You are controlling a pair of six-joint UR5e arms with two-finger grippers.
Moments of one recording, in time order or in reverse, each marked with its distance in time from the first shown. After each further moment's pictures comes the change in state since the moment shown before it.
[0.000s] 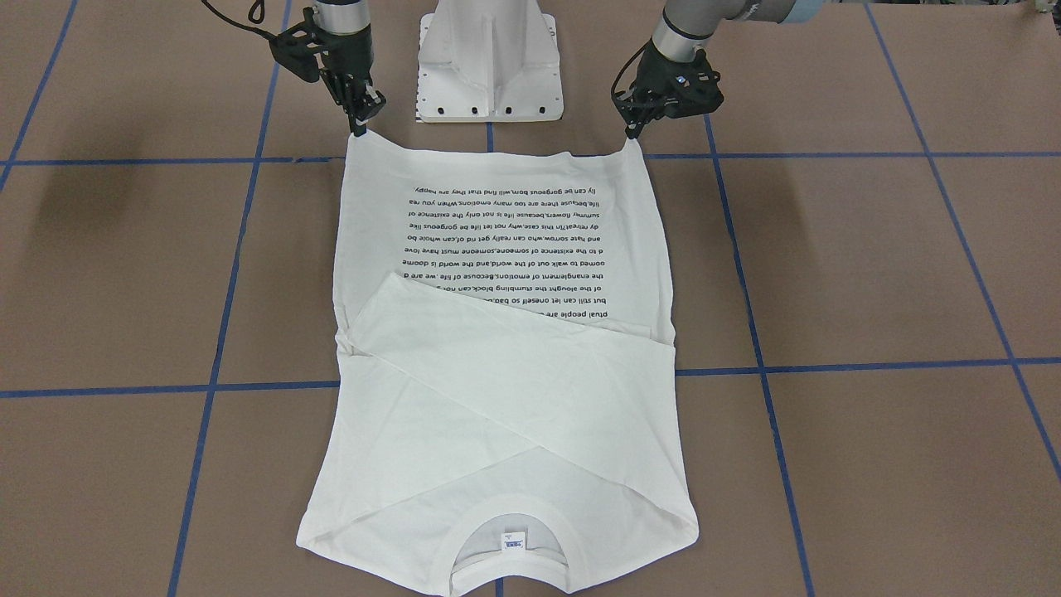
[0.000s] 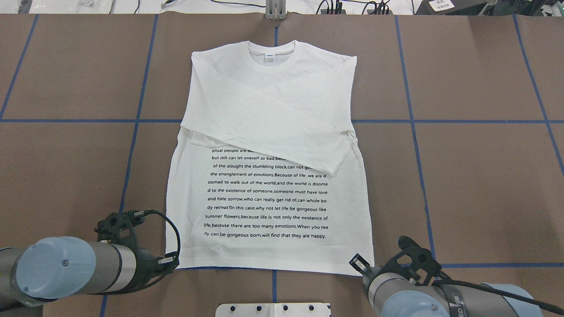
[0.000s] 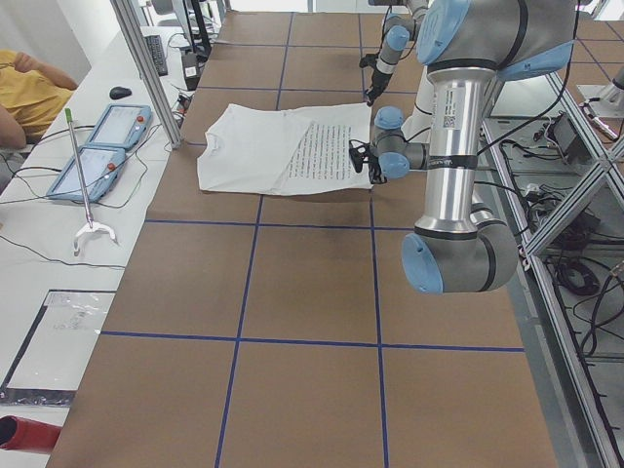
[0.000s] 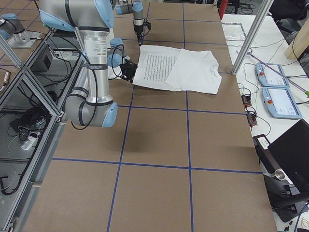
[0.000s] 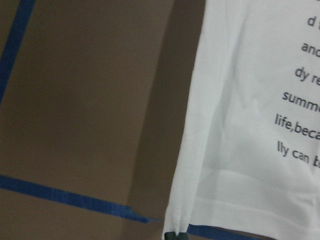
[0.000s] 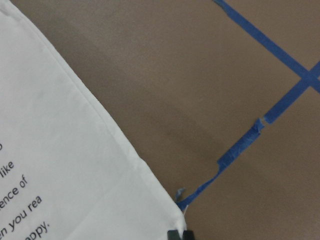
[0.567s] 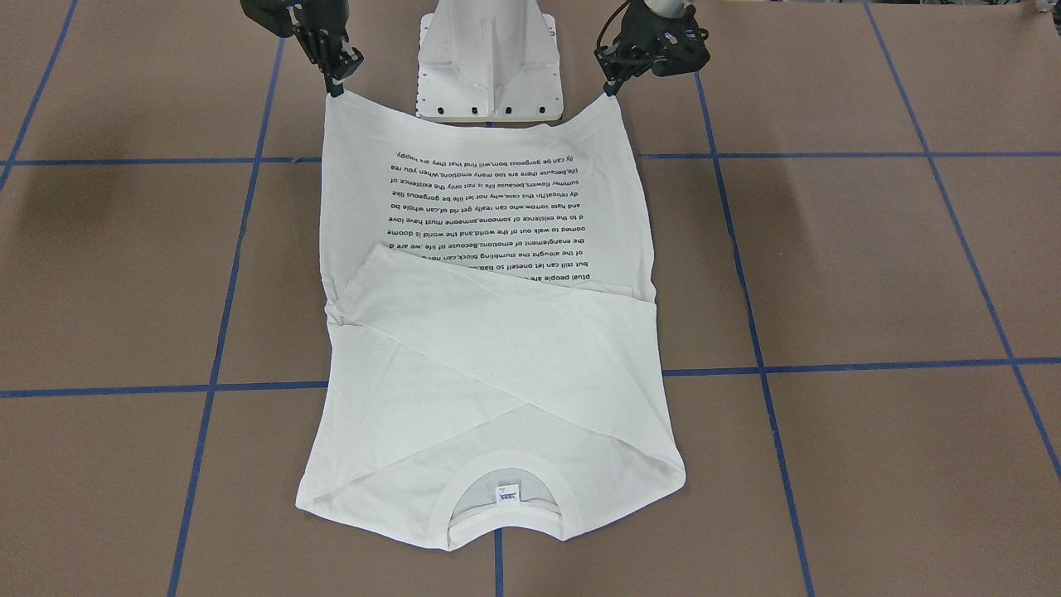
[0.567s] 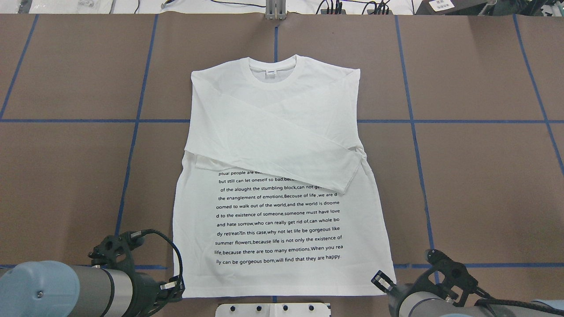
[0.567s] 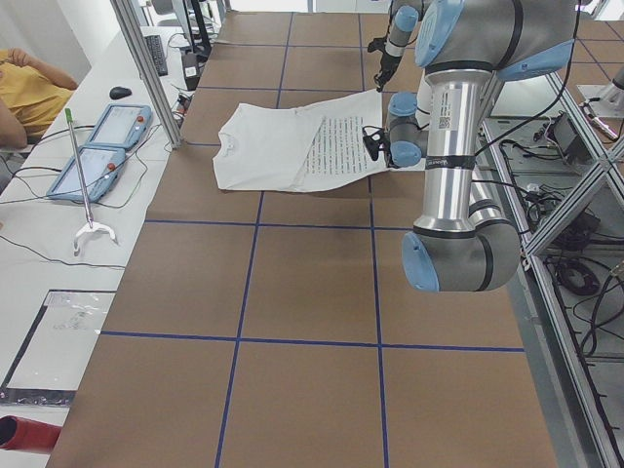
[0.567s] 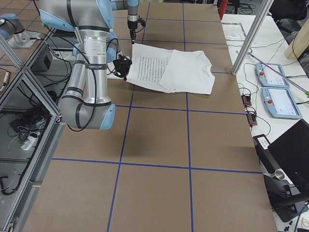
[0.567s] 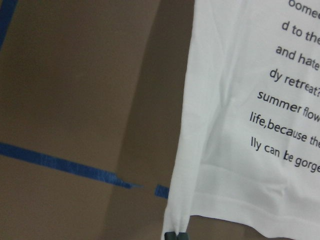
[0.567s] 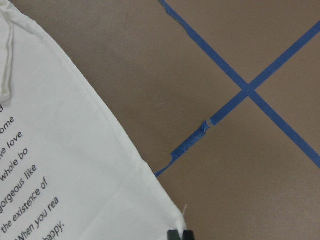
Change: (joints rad) left arm 0.071 0.006 -0.117 0.016 0.001 -0.123; right arm -0.039 -0.082 0.190 -0.084 0.000 0.007
